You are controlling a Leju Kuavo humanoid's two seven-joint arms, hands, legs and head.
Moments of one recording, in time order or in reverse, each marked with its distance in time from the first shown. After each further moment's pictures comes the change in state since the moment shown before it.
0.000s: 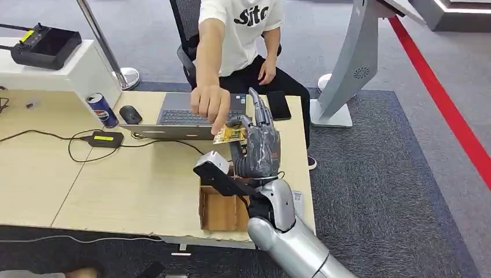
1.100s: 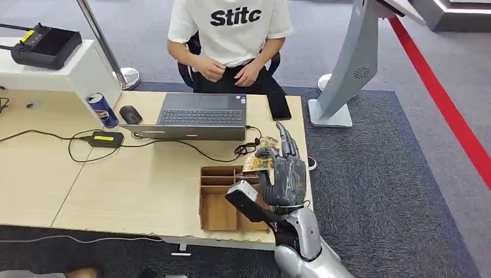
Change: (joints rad) left arm 0.035 0.020 0.004 0.001 0.052 0.027 -0.017; right arm 0.169 -0.164 -0.005 -0.137 0.057 0.005 0.054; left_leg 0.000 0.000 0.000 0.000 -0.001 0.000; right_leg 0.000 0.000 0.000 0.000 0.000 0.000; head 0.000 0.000
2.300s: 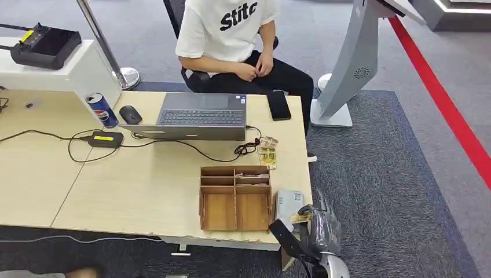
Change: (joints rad) left arm 0.048 0.012 0.001 0.000 0.089 0.043 -0.041; right arm 0.232 -0.224 0.005 0.124 -0.094 -0.019 0.236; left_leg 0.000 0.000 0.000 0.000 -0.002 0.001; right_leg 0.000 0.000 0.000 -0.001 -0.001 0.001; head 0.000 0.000
